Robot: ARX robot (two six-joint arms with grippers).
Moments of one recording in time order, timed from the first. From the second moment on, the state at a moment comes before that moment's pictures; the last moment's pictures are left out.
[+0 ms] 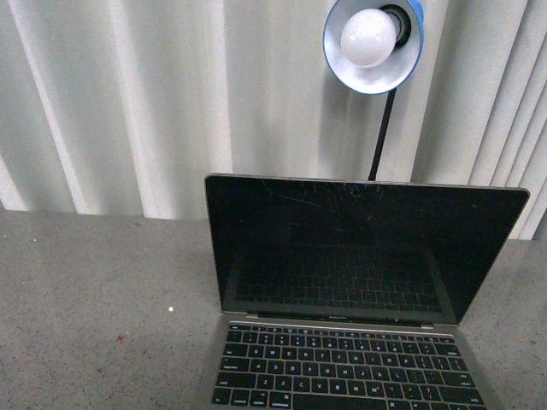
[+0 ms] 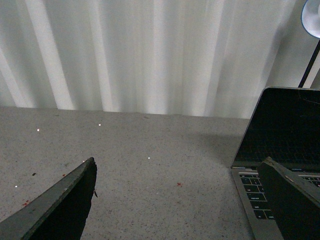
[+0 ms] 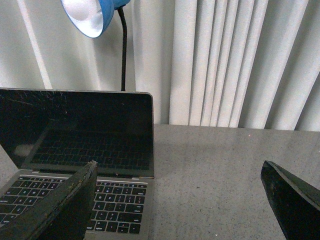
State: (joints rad) left arm 0.00 0.00 0.03 0.00 0.00 0.00; right arm 0.00 0.00 0.01 0.00 0.00 -0.01
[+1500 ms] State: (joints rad) left arm -0.10 0.72 0.16 0.33 -0.44 -0.38; right arm -0.13 0.84 0.12 0.77 -0.10 -0.05
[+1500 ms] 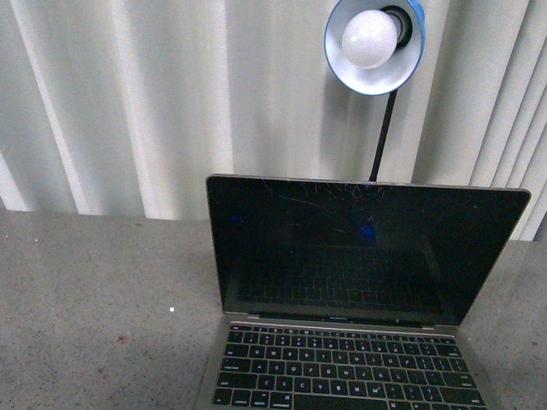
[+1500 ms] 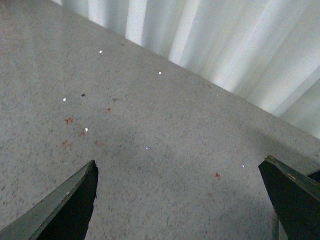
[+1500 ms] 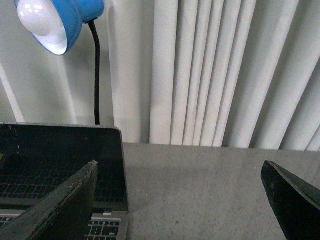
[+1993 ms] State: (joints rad) left arm -0.10 1.46 0.71 0.78 -0.20 0.28; right arm -0.16 1.45 0.66 0.75 -0.28 -0.60
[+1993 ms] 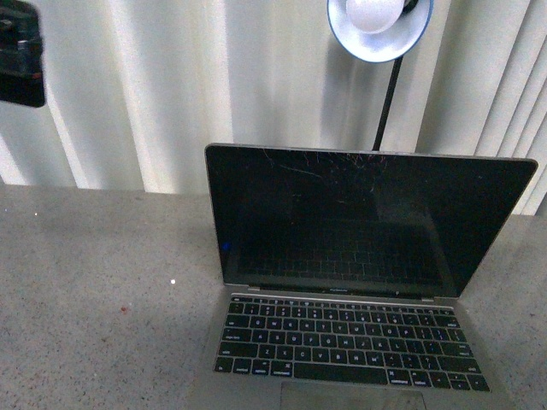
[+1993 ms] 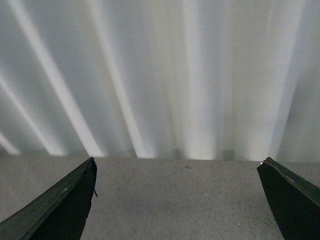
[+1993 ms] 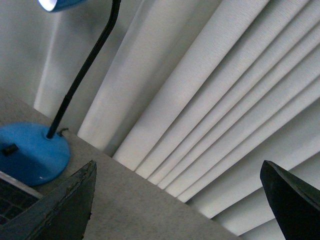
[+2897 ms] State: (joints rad) left arm -0.29 1.84 1.51 -0.06 0.02 1.53; right arm -0.10 1.77 1.35 0.00 -0.50 -1.46
